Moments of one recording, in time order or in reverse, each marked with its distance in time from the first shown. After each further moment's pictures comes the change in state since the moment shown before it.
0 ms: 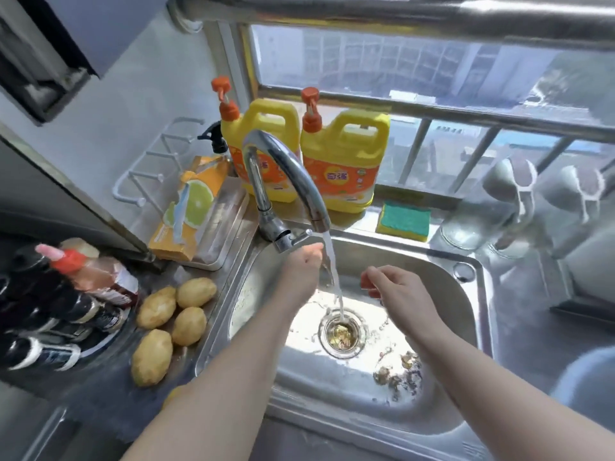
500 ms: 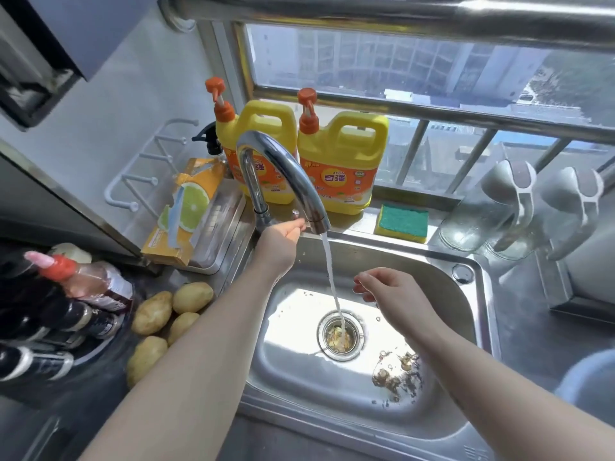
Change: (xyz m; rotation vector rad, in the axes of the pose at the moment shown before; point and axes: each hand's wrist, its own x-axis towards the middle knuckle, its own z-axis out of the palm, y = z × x) left_hand 0.031 0.019 -0.035 -0.002 0.052 0.059; right_hand 0.004 -0.005 0.002 -0.045 -0.073 0.040
